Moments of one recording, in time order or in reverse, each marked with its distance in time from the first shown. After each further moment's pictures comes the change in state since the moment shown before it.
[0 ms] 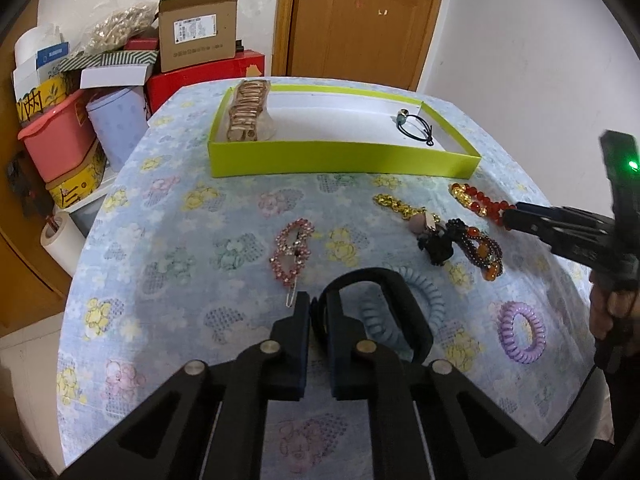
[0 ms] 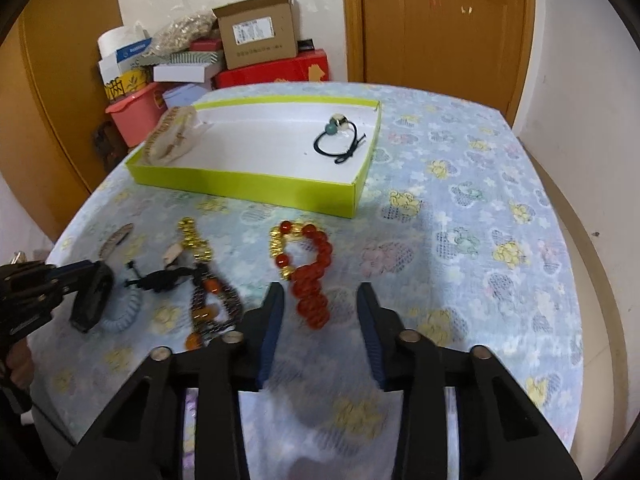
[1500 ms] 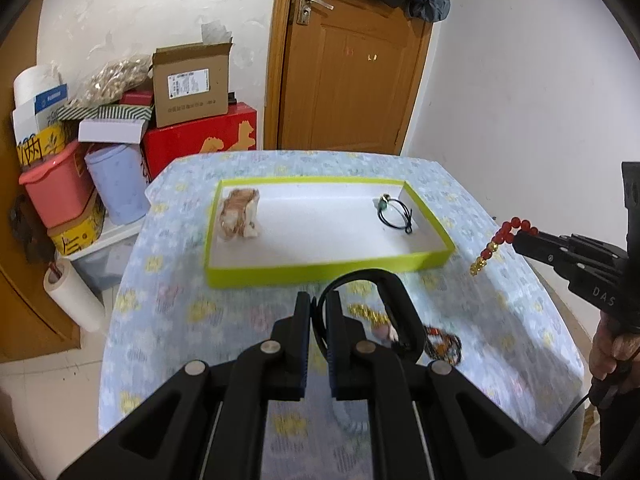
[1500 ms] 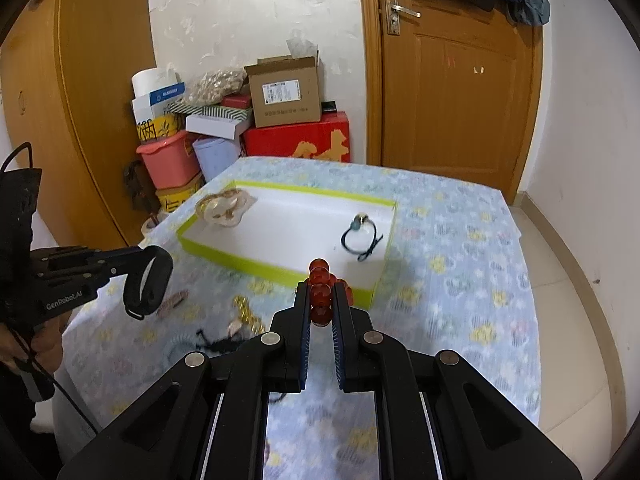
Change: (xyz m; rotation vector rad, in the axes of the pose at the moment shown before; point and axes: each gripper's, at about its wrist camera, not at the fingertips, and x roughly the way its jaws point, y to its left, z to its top) left arm -0.035 -0.013 0.074 0.012 -0.144 -0.010; right arm -0.072 0.019 0.045 -0.051 -0.197 0.050
